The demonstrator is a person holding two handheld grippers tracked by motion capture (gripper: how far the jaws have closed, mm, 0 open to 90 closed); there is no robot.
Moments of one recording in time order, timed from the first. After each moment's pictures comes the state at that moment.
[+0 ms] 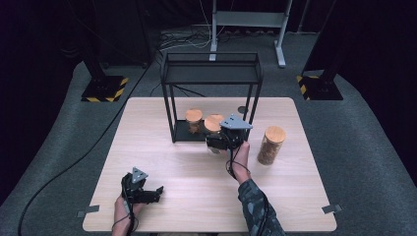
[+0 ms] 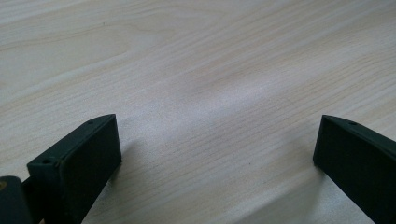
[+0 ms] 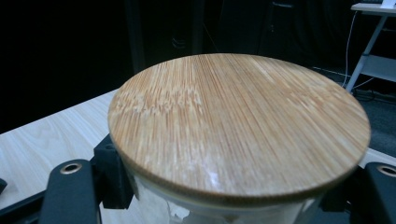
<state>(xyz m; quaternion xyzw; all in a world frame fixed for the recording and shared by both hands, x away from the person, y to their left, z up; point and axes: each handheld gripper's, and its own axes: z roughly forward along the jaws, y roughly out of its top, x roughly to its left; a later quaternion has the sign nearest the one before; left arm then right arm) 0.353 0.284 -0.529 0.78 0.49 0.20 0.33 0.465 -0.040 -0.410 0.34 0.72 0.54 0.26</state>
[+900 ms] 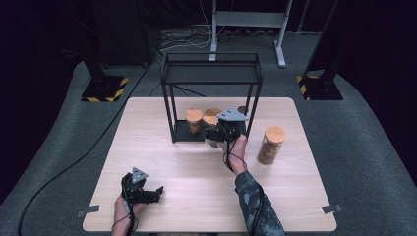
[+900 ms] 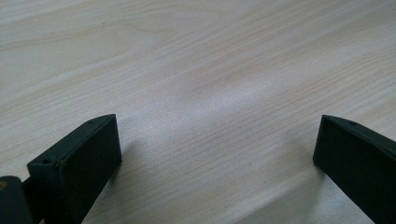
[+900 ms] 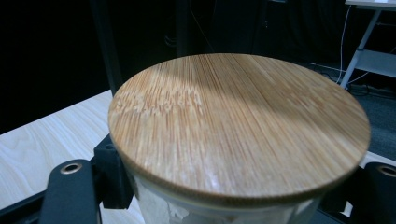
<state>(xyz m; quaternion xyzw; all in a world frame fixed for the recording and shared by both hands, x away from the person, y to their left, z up) 0.353 0.284 -0.529 0.78 0.49 0.20 0.33 0.492 -0.033 -0.410 0.35 0.72 0.54 0.26</state>
